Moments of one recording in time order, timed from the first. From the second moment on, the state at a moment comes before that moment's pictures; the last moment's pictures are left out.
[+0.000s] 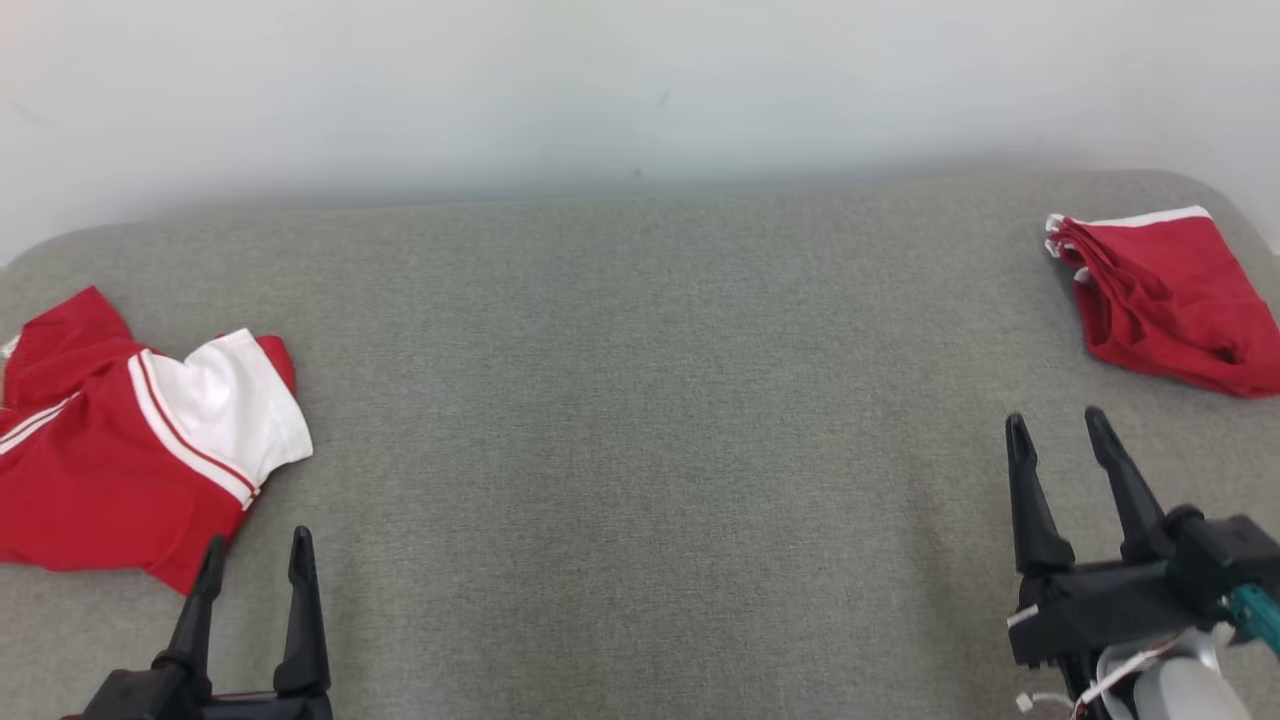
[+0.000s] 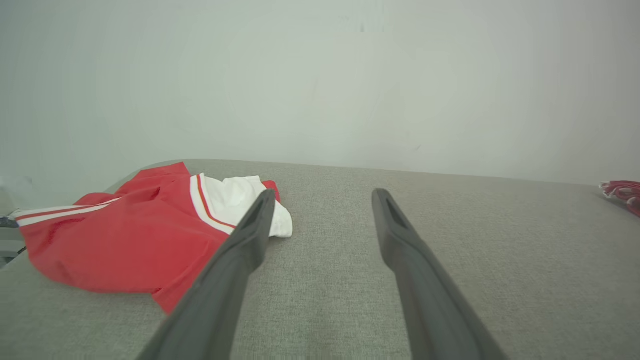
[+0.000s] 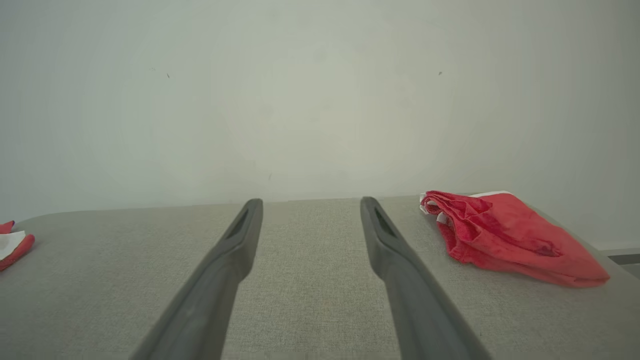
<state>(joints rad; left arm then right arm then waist) -0.02 0.11 0.07 0.10 -0.22 -0.12 -0.26 -0.20 -0.20 0.05 0.24 0.27 0.13 -0.26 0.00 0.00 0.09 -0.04</state>
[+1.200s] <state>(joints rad) 0.02 0.12 0.03 0.21 -0.22 -0.12 -0.26 0.06 -0.08 -0.01 0.15 0.24 0.13 -0.23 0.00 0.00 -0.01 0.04</state>
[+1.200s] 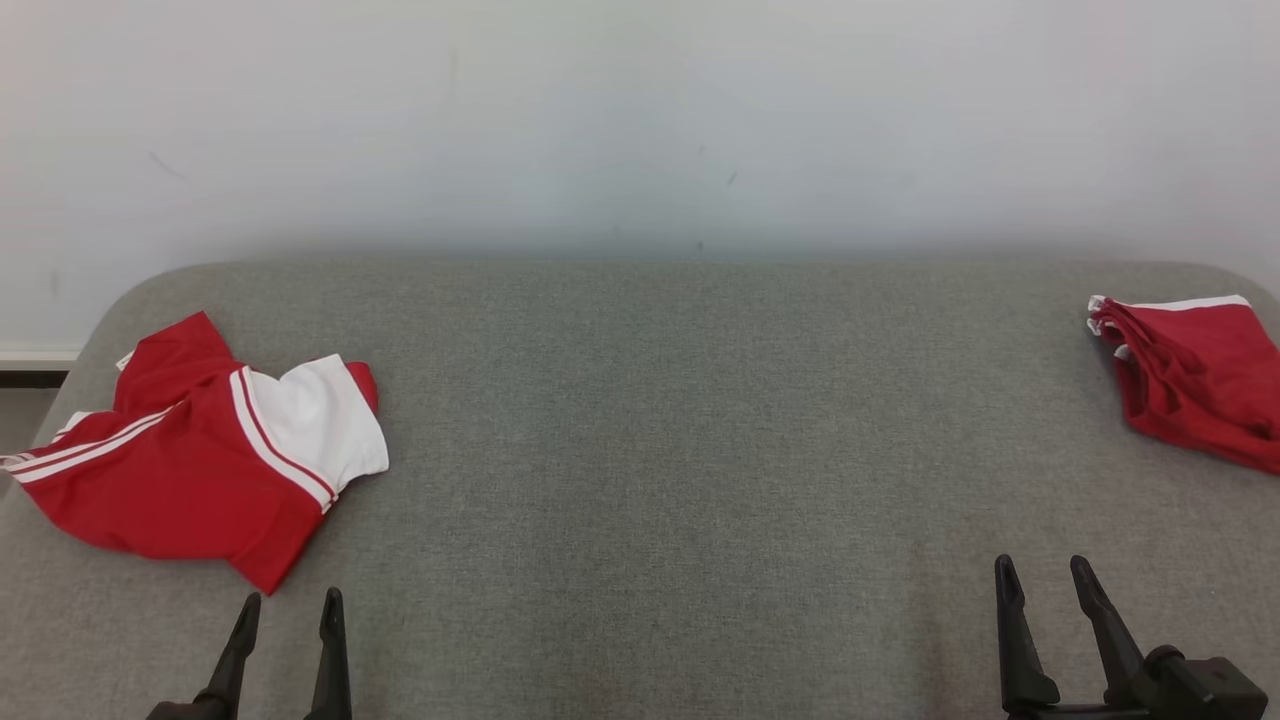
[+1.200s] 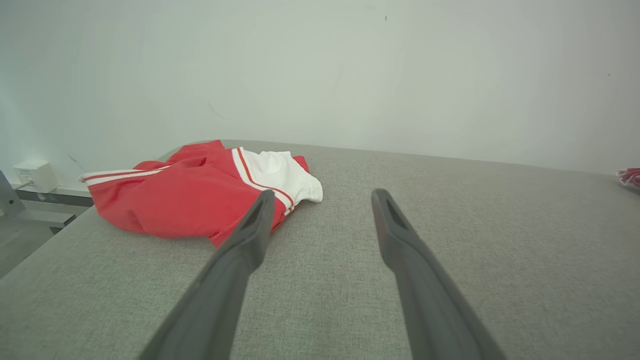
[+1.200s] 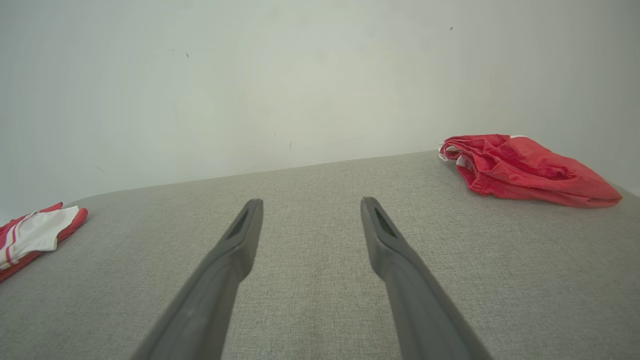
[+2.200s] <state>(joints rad) -0.01 0.15 0.05 0.25 -0.25 -0.10 -0.26 0.07 -0.05 0.02 0.18 0.24 0.13 -0.24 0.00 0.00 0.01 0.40</state>
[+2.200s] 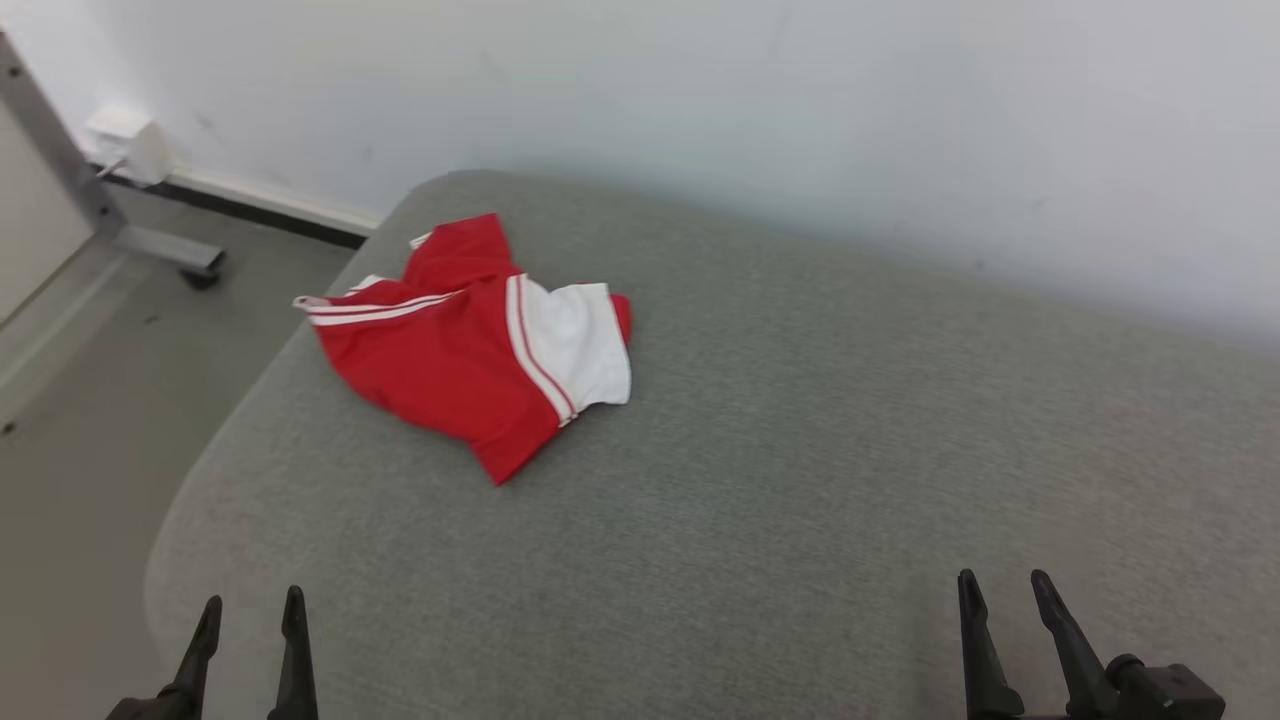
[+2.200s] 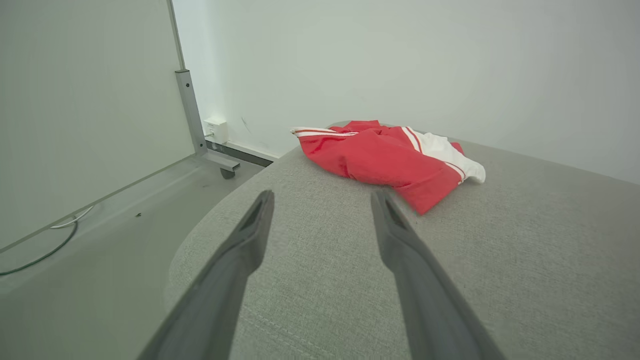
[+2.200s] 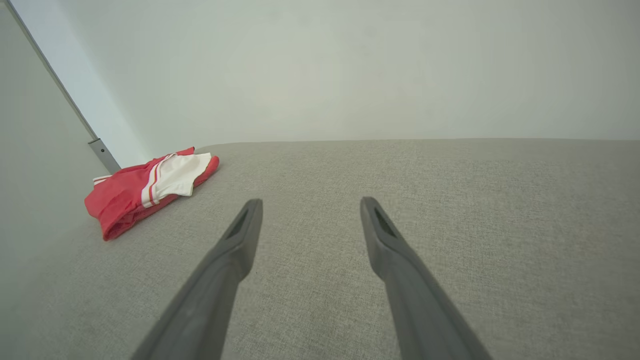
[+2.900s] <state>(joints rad) -0.12 0.17 0.06 0.29 -0.28 -0.10 -0.26 0.03 -0.05 0.03 0.18 0.23 0.13 -0.22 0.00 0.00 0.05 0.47</state>
